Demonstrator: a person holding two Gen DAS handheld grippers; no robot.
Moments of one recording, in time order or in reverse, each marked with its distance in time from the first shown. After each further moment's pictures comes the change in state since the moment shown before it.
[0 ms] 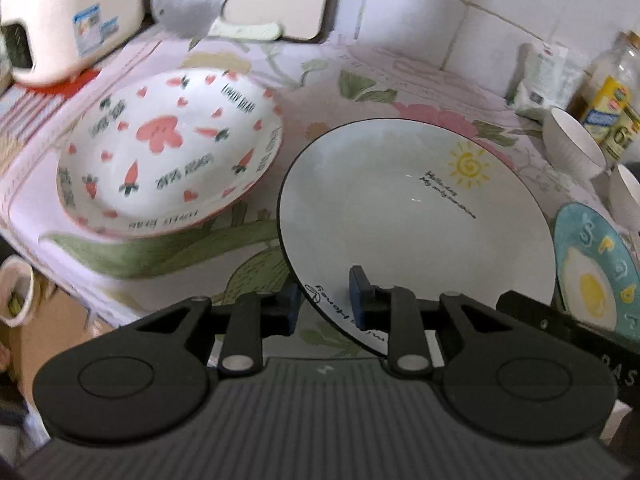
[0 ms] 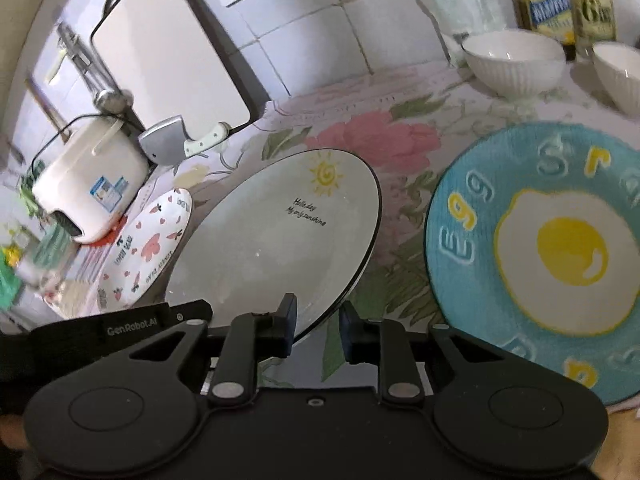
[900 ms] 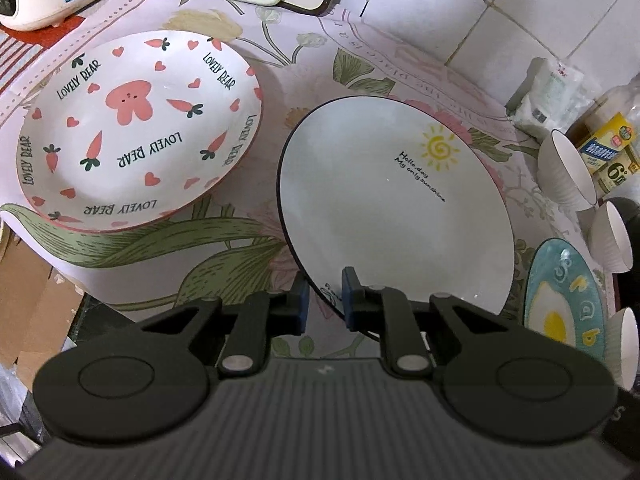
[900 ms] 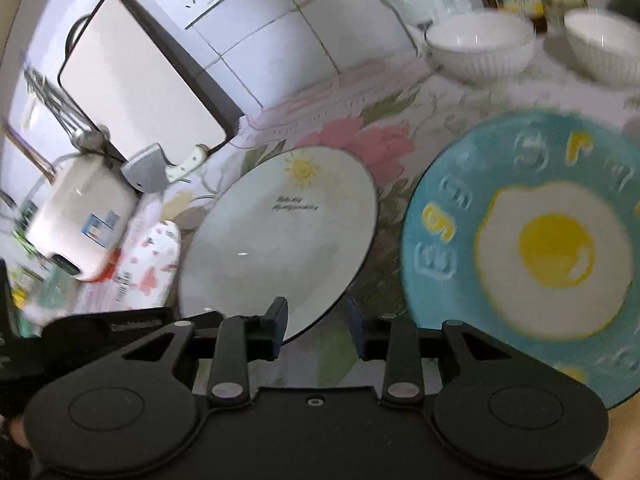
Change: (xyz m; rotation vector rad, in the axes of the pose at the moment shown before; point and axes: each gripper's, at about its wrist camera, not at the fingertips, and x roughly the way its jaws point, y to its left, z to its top) left arm 0.022 0.002 0.026 -0.177 0.135 -0.095; right arm 0.006 -0.021 0.015 0.203 0.032 0.057
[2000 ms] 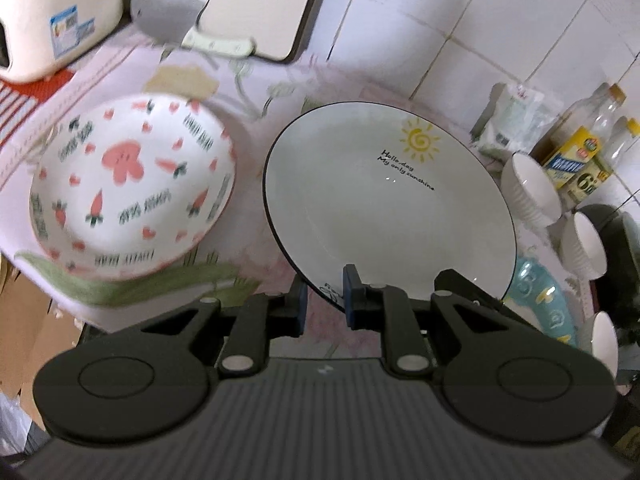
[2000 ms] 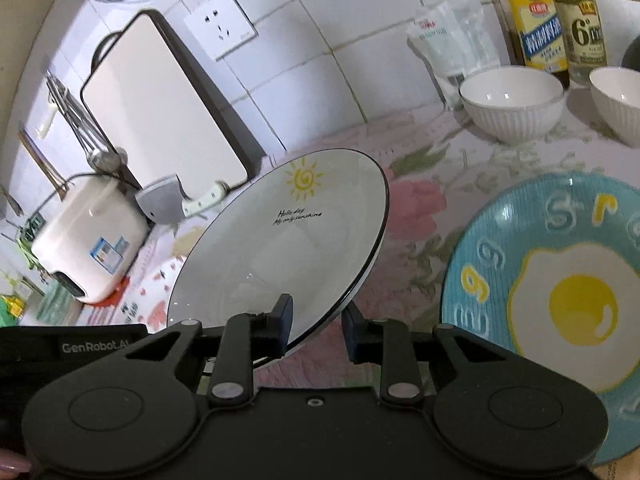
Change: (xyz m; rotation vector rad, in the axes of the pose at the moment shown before) left arm -0.042 -0.025 0.021 0.067 -0.091 -0.030; right arm -0.002 0.025 0.022 -0.110 -0.163 -0.001
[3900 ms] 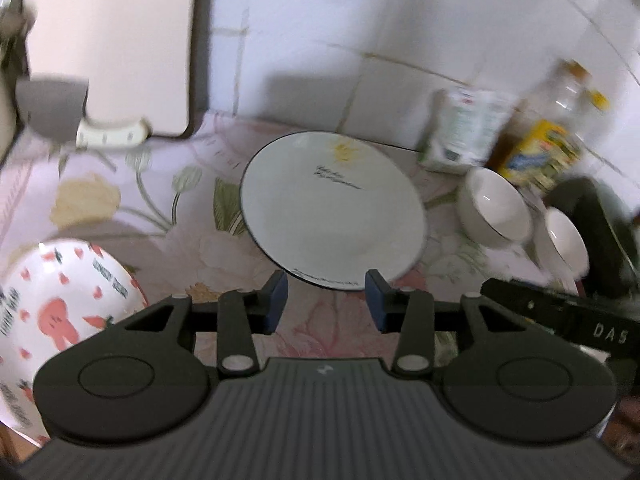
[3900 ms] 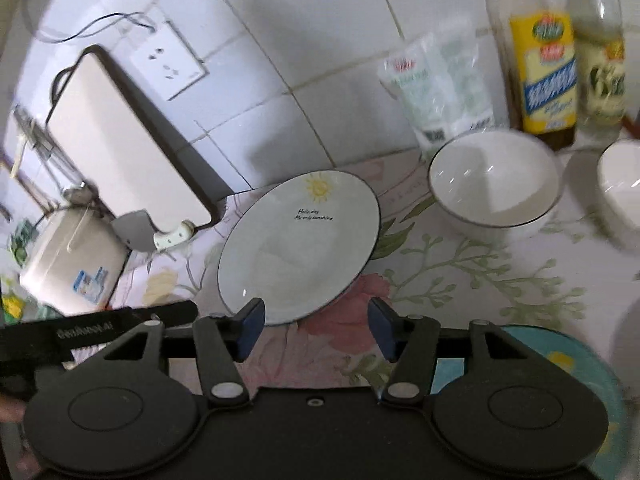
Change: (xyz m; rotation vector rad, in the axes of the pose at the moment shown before) left arm 0.031 -0.054 0.086 0.274 0.031 -0.109; right arm -0.002 -0.048 0.109 -0.044 0.106 -0.029
